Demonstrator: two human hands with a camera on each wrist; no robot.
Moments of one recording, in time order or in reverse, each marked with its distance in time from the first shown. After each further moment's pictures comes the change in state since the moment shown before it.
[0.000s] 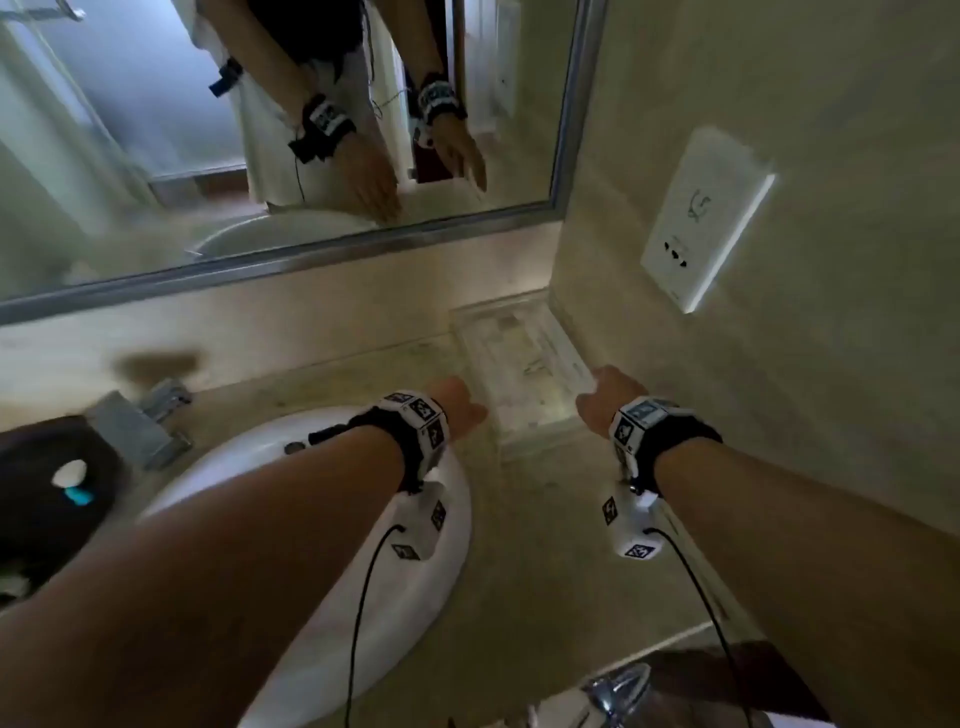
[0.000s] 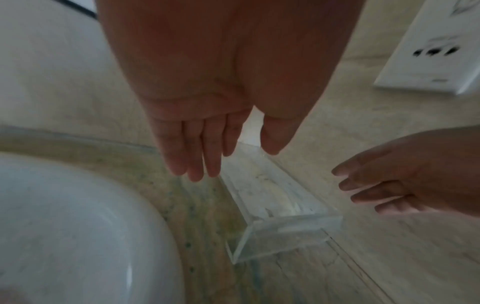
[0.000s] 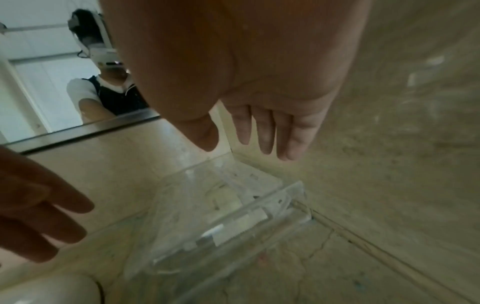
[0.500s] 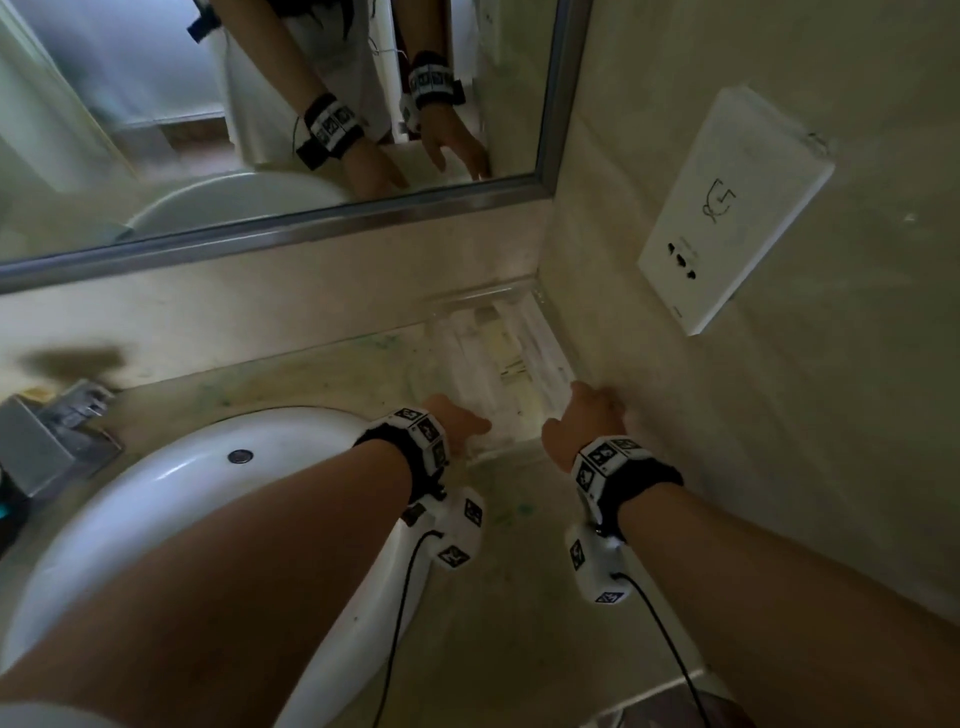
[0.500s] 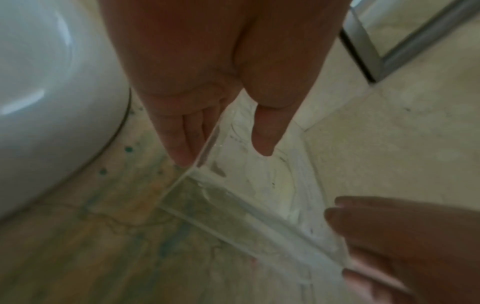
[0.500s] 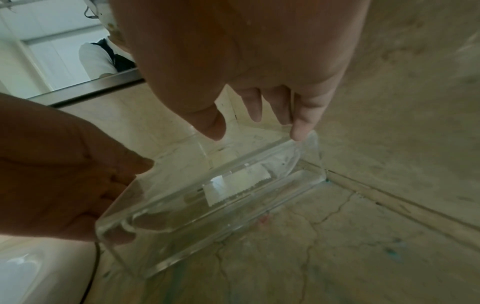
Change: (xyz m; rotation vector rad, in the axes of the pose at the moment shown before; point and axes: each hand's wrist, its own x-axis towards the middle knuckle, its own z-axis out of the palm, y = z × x) left_hand 0.068 0.027 0.036 -0.730 -0.122 -0.354; right_hand 0.044 0.010 0.031 -0.036 -0.031 0.078
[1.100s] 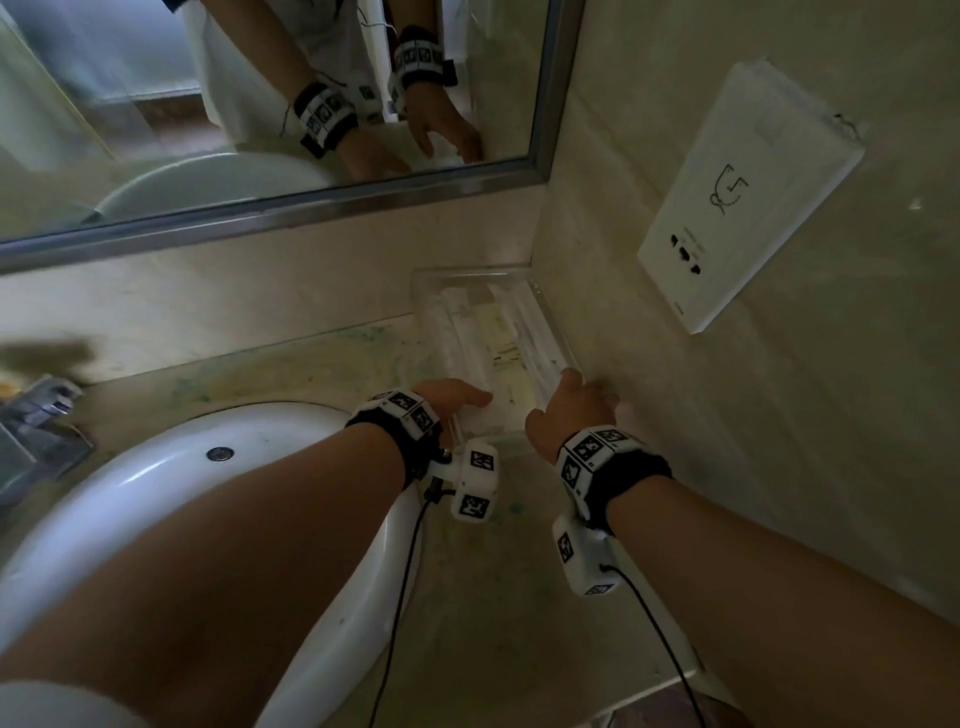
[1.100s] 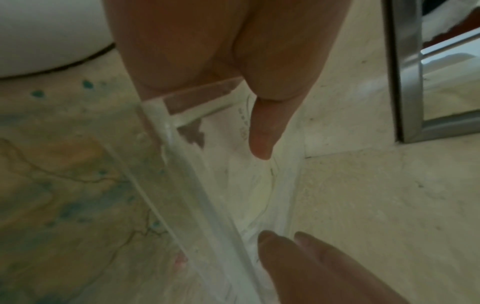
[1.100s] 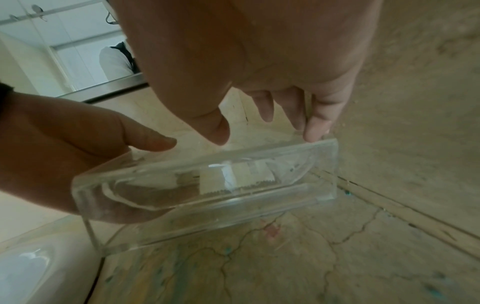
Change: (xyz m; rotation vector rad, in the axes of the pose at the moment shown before) left_hand 0.028 0.008 -0.002 -0.360 -0.185 -0.105; right_hand 0.004 -0.012 -0.002 -0.027 -0.026 0.022
